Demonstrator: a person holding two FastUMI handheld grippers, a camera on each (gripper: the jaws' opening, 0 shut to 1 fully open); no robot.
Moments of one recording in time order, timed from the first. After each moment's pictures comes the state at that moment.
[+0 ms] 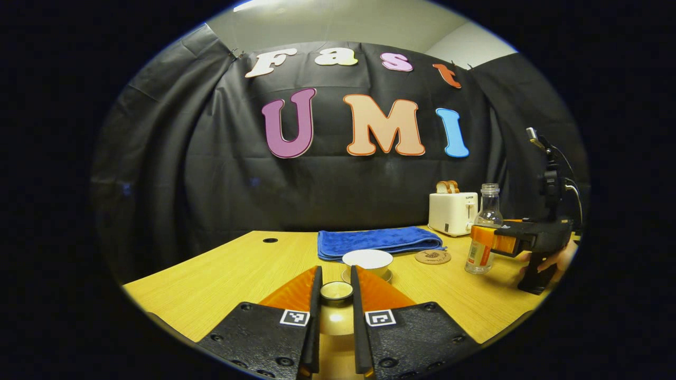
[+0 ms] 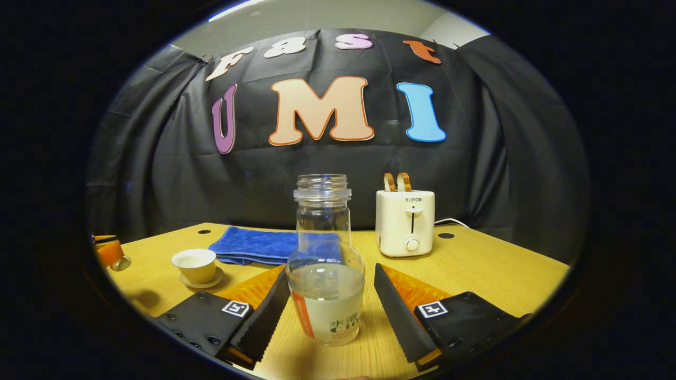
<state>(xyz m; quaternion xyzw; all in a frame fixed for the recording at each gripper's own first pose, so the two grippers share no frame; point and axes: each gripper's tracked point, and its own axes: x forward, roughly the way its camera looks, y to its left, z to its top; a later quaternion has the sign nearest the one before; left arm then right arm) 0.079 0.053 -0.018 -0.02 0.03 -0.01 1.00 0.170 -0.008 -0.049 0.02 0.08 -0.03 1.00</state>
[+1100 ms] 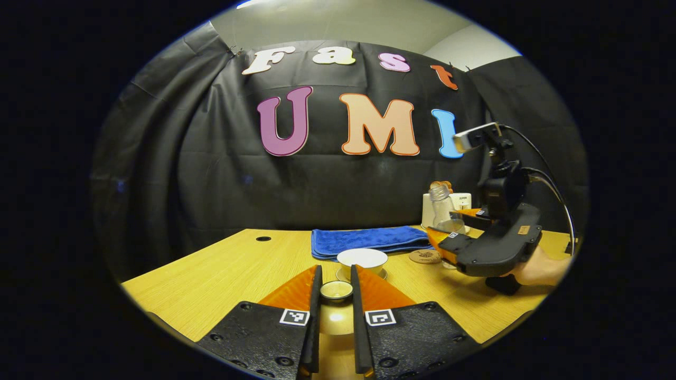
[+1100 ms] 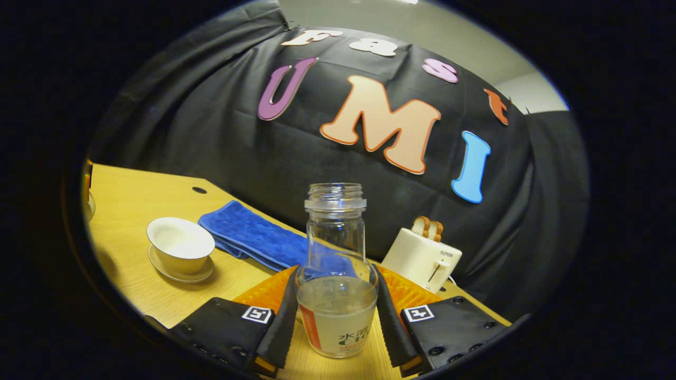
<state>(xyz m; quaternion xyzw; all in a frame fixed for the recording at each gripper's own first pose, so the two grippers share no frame) 0.081 0.045 -0.019 -0.01 0.03 -0.03 1.00 0.225 0.084 -0.045 -0.23 0.05 0.00 0.97</state>
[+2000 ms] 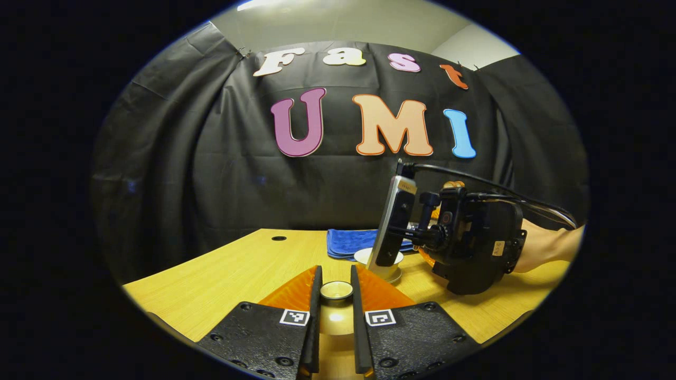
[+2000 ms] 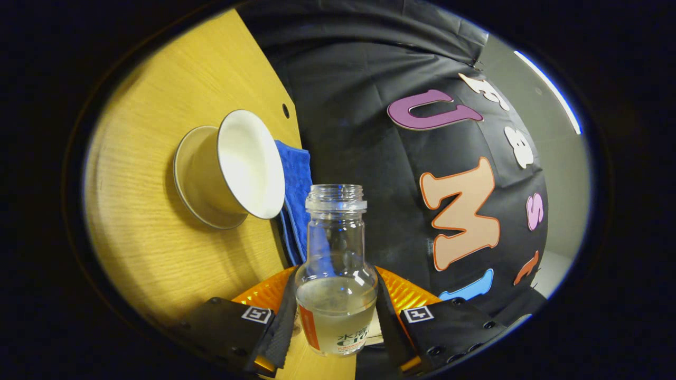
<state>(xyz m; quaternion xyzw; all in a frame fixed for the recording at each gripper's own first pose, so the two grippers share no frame) 0.071 0.071 -0.019 -0.01 0.03 0.01 1.00 0.241 0.150 -0.064 -0.61 0.02 0.08 0.79</state>
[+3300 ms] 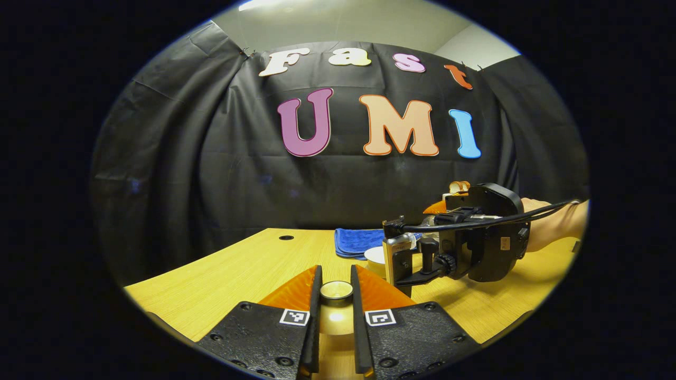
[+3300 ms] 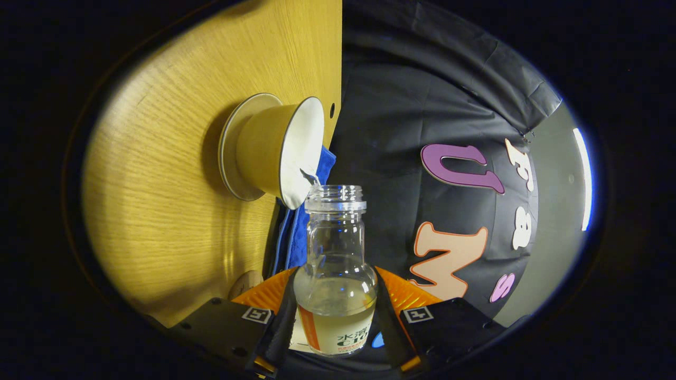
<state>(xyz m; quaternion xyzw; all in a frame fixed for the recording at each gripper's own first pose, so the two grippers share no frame) 0.067 0.081 -0.019 -0.01 0.03 0.02 1.00 0.236 0.167 -0.056 -0.75 -0.03 0.12 0.64</state>
